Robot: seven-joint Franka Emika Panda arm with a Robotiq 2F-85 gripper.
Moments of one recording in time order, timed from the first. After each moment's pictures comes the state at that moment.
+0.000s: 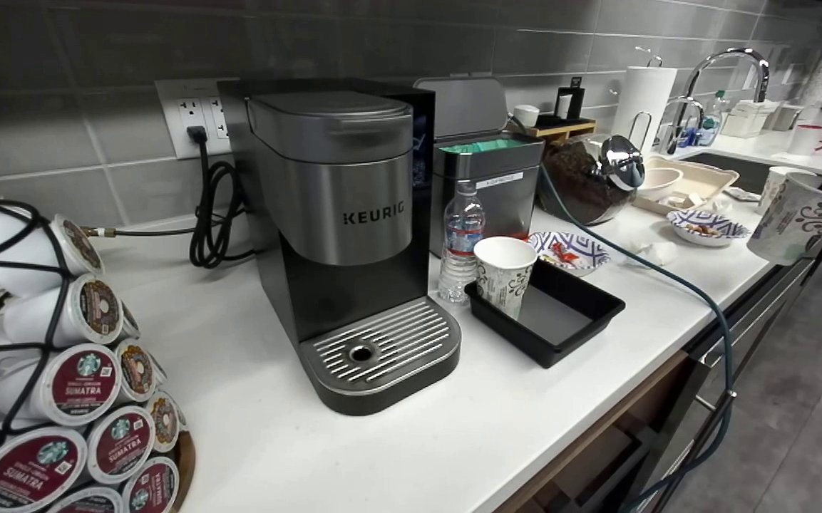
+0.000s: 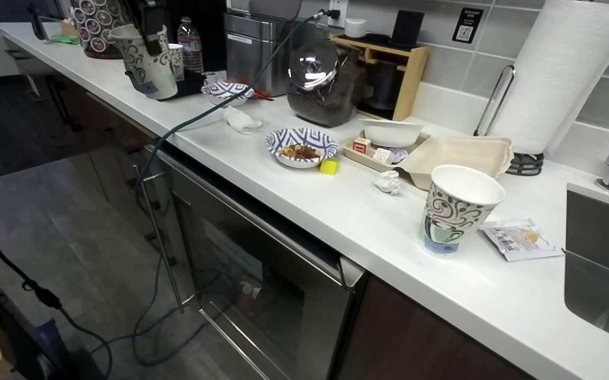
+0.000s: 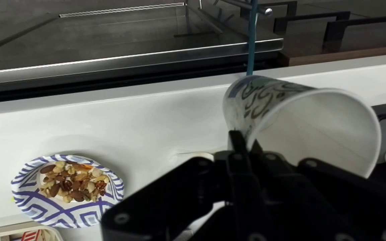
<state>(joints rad) -0.20 -0.37 -0.22 -2.47 0.16 2.24 -0.44</state>
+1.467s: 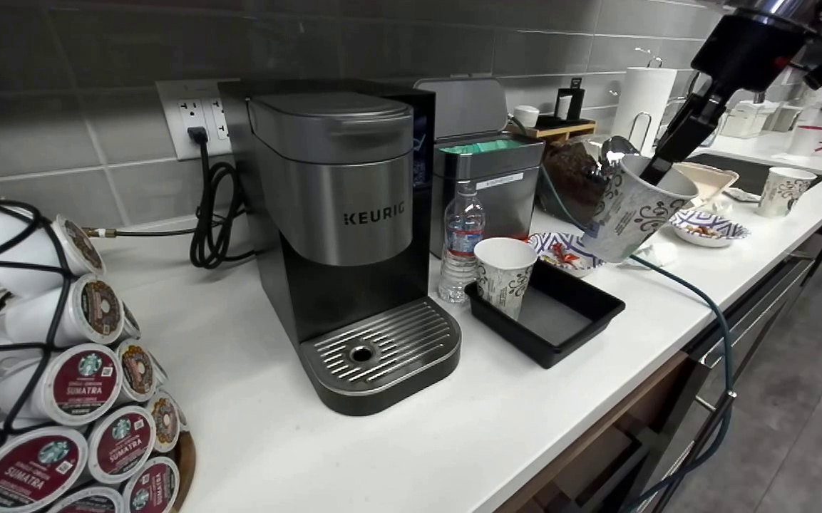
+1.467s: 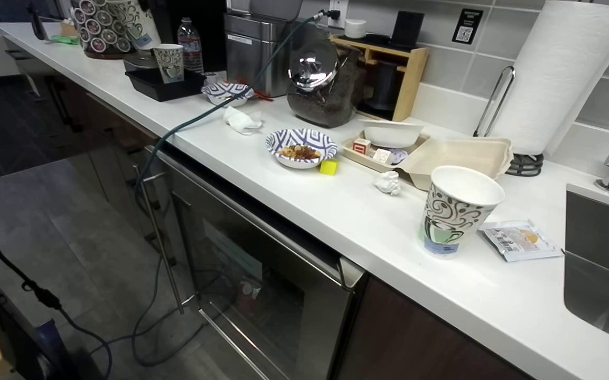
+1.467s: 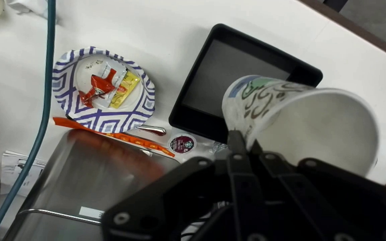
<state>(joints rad) 0.14 -0.19 0.05 -2.24 0.14 2.38 -0.36</state>
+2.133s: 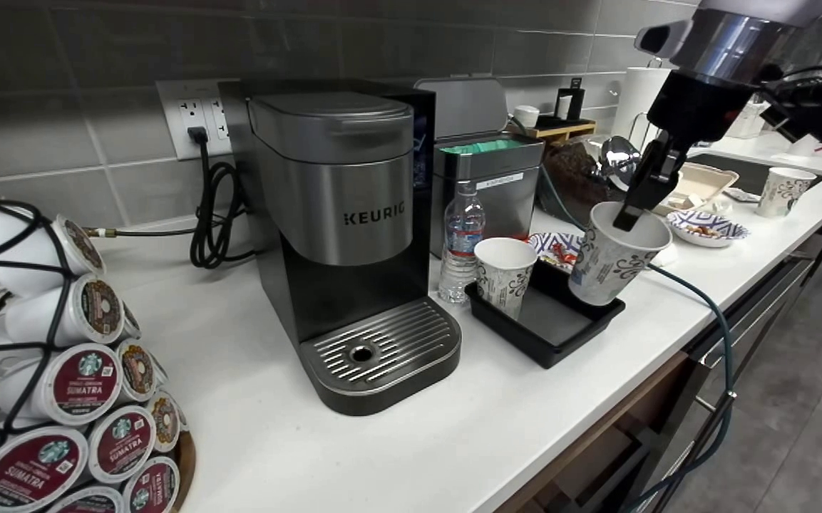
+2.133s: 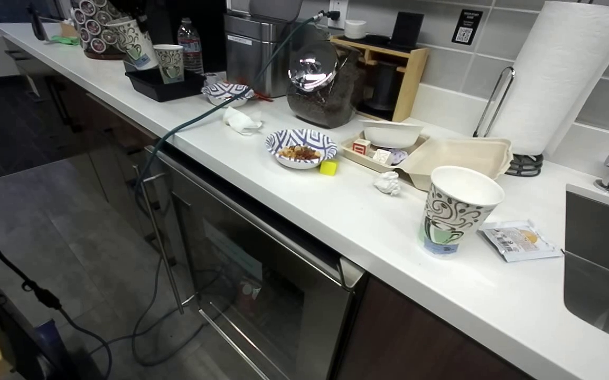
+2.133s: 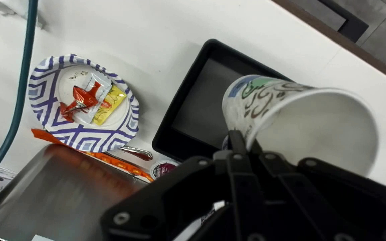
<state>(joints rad) 0.14 -0.07 0.14 -2.21 -0.05 2.38 -0.21</state>
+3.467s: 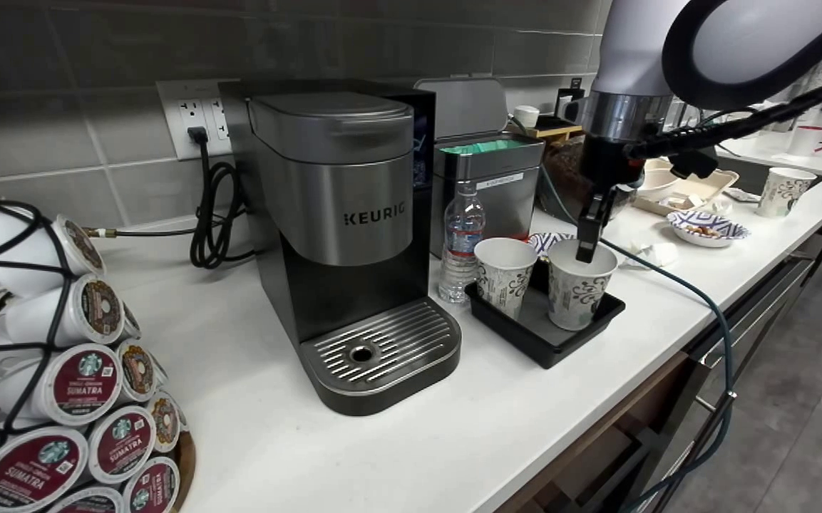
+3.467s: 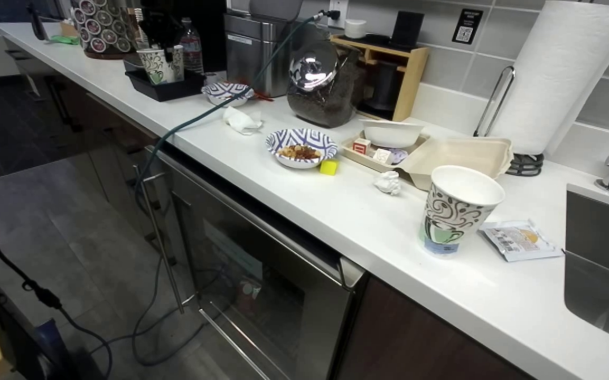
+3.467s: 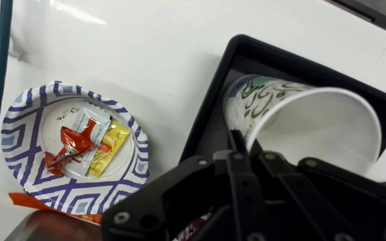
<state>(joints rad) 0.13 0.26 0.12 -1.91 -0.08 2.19 -0.12</state>
